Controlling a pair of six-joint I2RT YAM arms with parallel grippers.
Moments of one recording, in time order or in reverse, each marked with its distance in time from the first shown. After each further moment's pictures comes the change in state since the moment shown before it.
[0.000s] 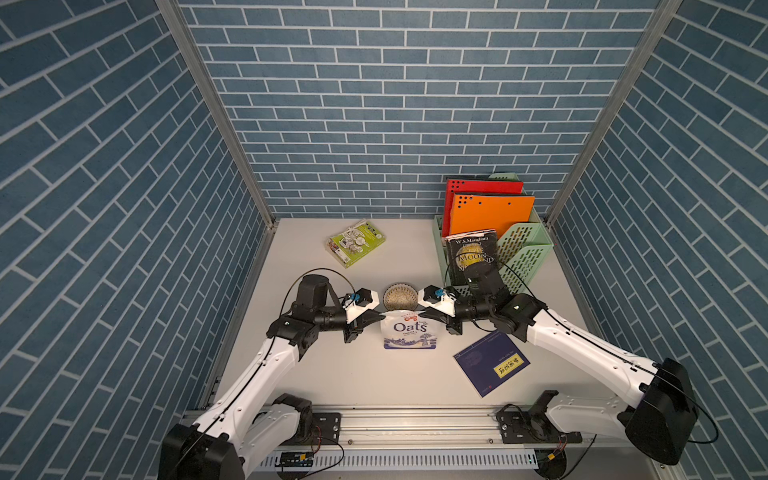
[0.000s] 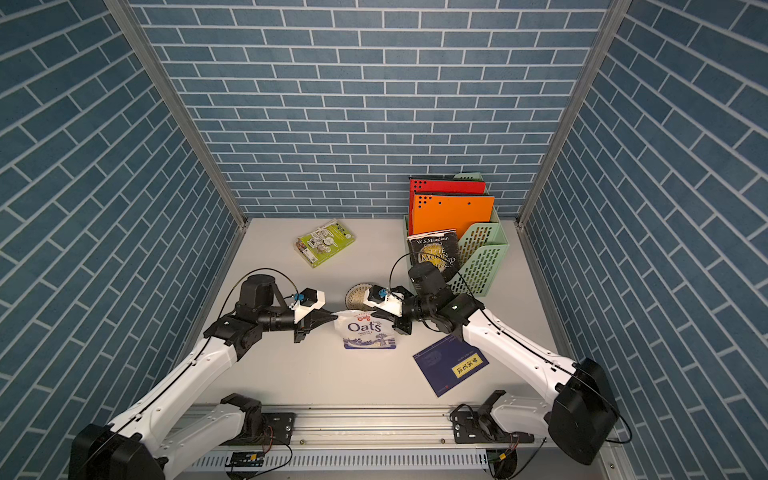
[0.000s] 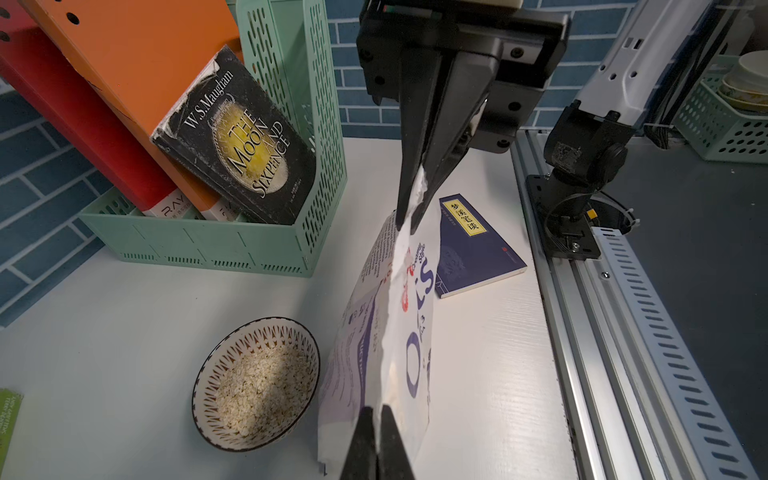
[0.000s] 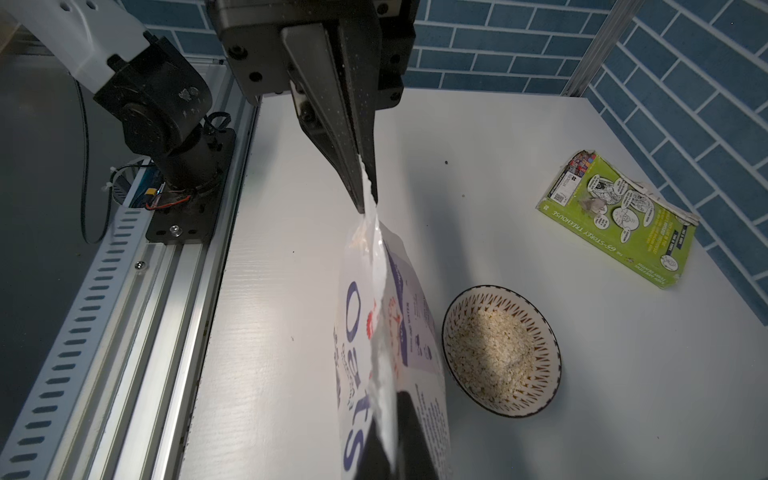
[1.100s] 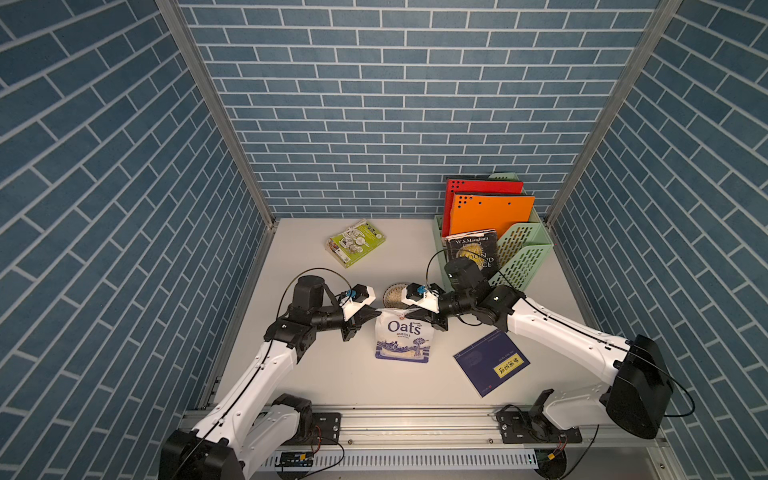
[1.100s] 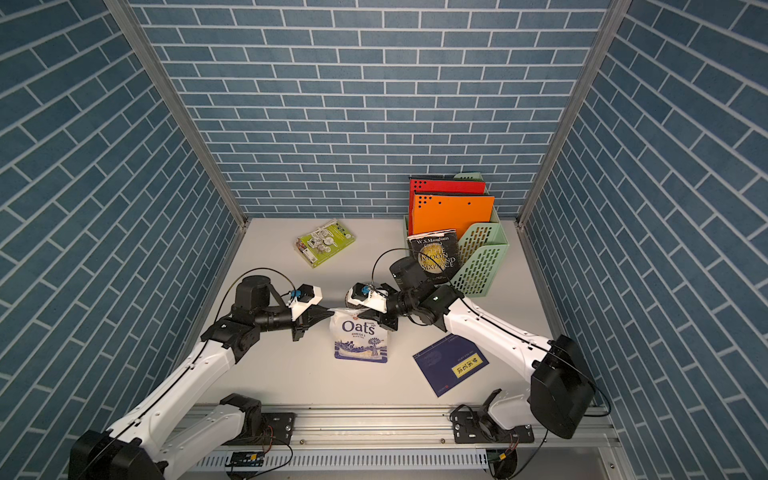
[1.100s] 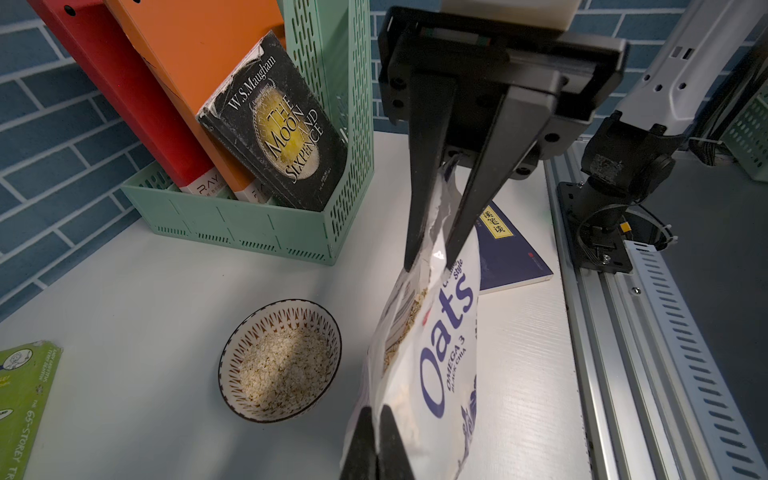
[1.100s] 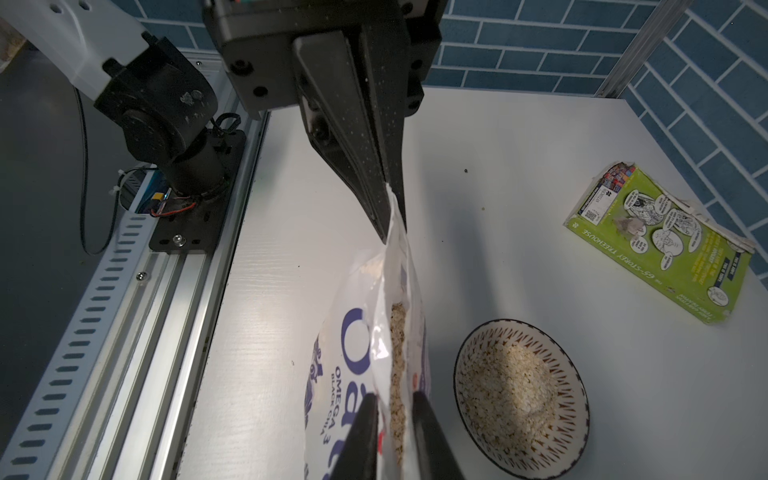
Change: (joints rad) left arm 0.019 -0.014 -0.014 0.032 -0.043 -0.071; right arm 0.082 0.151 0.117 0.004 0.007 0.002
